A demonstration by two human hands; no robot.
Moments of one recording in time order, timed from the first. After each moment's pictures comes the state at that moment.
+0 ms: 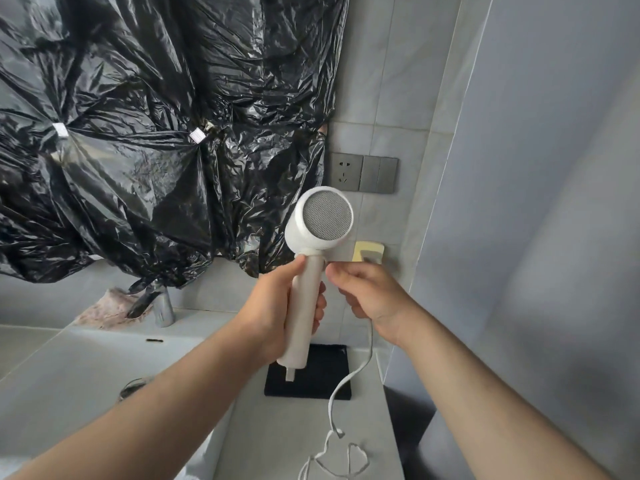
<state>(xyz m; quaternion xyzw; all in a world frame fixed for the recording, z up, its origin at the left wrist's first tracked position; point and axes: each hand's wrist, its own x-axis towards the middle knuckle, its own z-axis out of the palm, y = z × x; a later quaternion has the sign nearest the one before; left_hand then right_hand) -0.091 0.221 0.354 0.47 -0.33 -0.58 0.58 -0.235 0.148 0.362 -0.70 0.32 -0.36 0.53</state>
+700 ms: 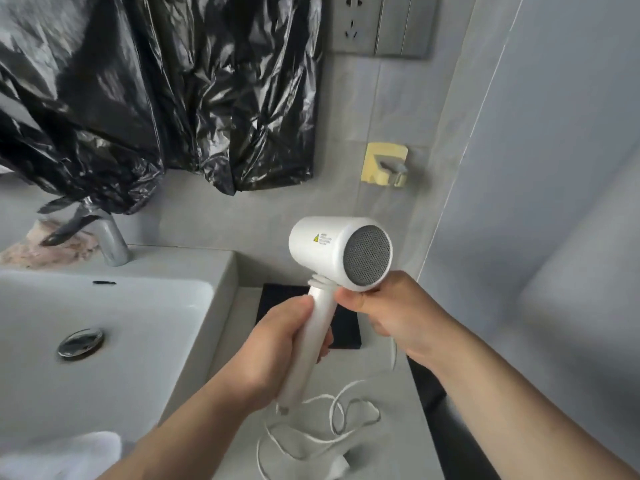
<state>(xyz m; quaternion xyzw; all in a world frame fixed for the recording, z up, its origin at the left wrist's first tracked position) -0.094 0.171 0.124 0.49 -0.44 -0.52 0.54 -0.254 0.106 0.177 -0.69 0.37 -0.31 0.54</state>
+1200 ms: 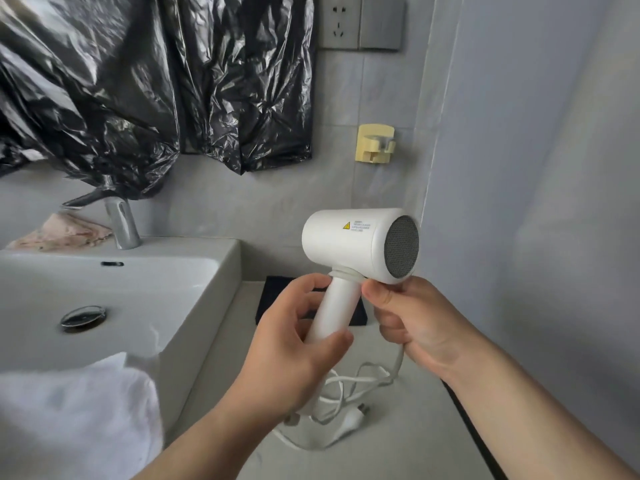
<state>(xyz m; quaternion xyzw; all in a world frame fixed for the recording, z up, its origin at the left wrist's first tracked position) -0.128 0.255 0.030 0.47 -0.59 -0.27 0.60 -0.286 0.170 0.055 -0.64 0.28 -0.41 0.59</state>
